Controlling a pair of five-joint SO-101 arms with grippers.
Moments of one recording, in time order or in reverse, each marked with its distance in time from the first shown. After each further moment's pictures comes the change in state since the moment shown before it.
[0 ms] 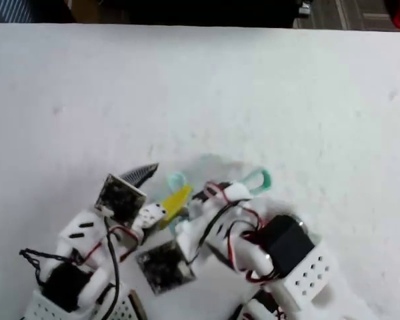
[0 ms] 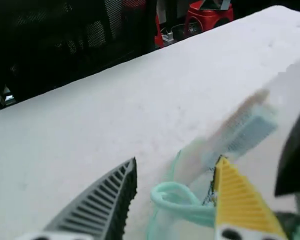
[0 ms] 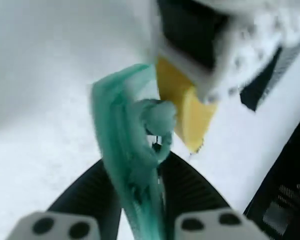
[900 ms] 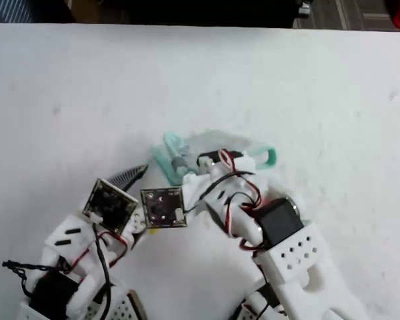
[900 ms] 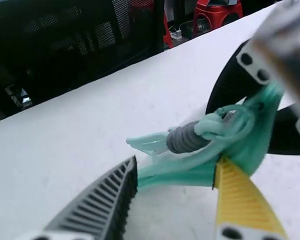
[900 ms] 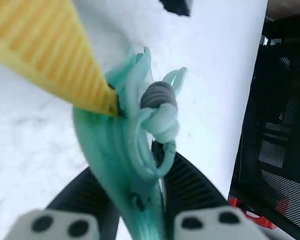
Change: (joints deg) left arm -2.8 0.0 -6.5 6.5 -2.1; right arm 6.8 -0.6 11.3 -23.7 -7.1
